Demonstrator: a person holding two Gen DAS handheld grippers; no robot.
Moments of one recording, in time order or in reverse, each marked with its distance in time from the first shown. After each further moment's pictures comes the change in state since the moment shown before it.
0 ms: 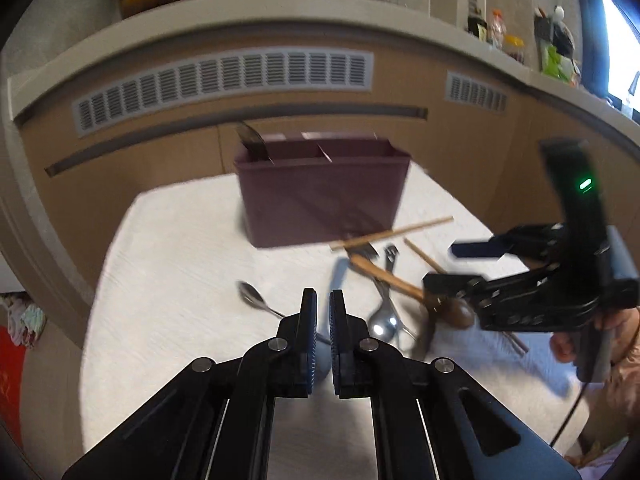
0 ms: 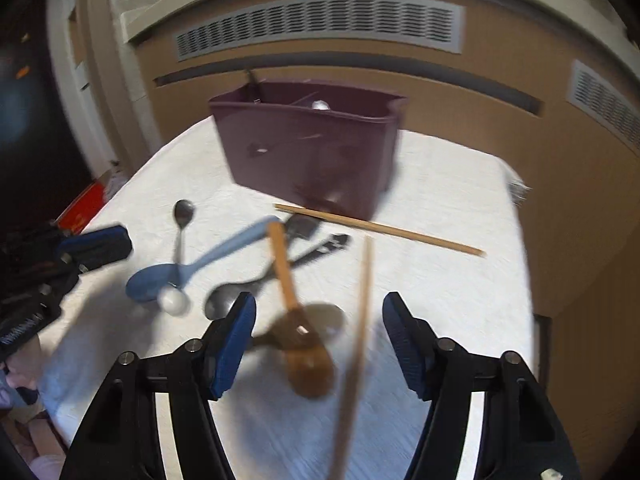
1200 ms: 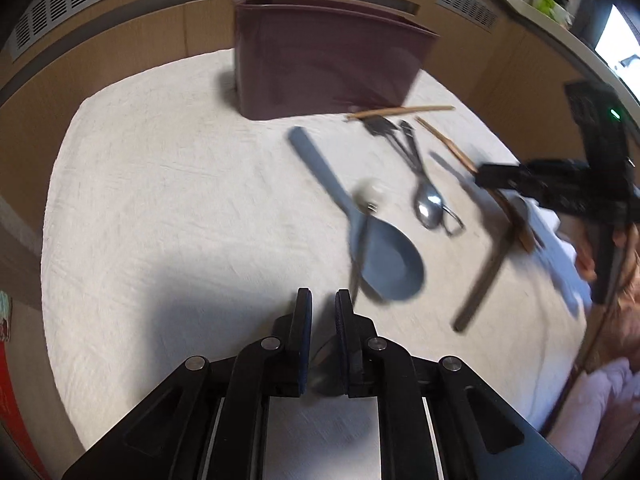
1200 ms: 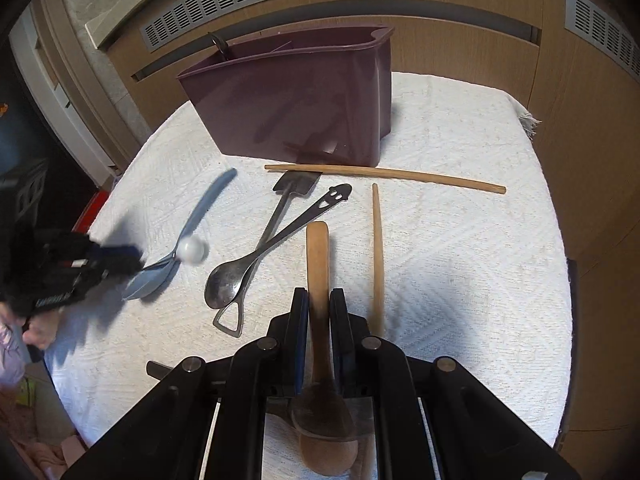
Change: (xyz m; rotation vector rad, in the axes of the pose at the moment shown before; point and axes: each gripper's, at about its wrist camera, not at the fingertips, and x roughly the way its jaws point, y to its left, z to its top) left arm 0.047 0.053 -0.039 0.062 0.415 -0.241; right arm 0.008 -0.021 -0.017 0.196 0.113 0.045
